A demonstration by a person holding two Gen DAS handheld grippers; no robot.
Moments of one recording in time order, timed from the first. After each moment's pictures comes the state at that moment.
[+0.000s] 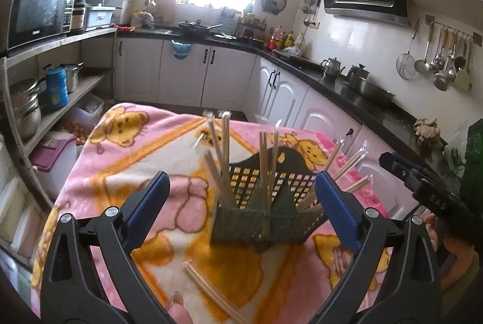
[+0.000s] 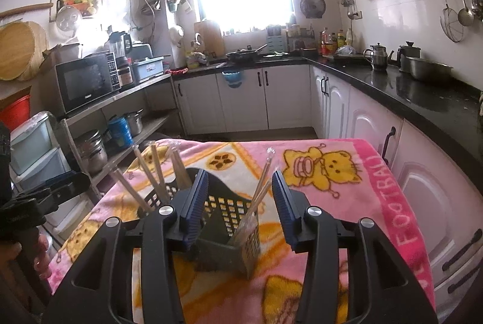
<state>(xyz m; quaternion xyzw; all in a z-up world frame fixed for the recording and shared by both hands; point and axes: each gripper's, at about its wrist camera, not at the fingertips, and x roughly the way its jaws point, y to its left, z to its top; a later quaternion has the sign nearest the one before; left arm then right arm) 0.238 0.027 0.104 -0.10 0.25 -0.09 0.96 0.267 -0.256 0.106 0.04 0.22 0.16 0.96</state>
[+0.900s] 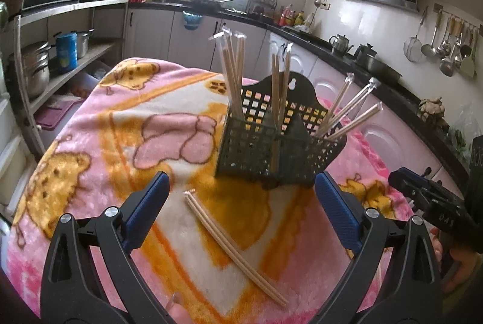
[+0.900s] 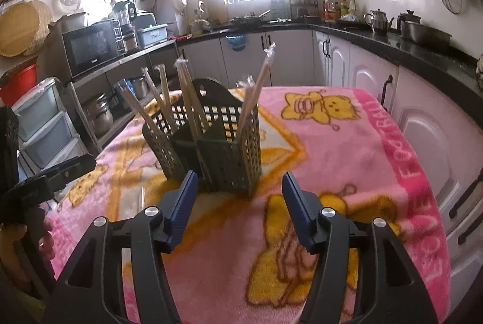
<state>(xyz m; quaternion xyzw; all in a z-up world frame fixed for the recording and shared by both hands) 0.193 0.023 0.038 -0.11 0.30 -0.08 0.94 0.205 -0.263 0.034 0.04 0.30 0.17 0.94</state>
